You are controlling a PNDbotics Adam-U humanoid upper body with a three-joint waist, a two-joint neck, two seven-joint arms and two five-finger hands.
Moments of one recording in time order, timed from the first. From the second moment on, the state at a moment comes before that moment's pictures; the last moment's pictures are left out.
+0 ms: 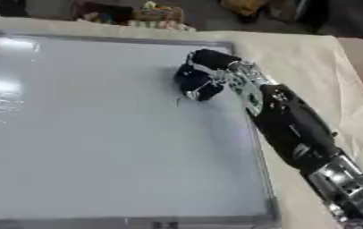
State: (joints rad) left arm -0.19 0.21 0.11 -1.97 0.13 -0.27 0.07; right arm -0.82 -0.57 0.20 -1.01 0.90 -0.40 0.23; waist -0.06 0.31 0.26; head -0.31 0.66
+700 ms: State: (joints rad) left arm -0.19 0.21 0.11 -1.97 0.13 -0.28 0.07; right arm -0.82 -0.57 0.20 -1.01 0.93 -0.43 0.23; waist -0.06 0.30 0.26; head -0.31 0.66
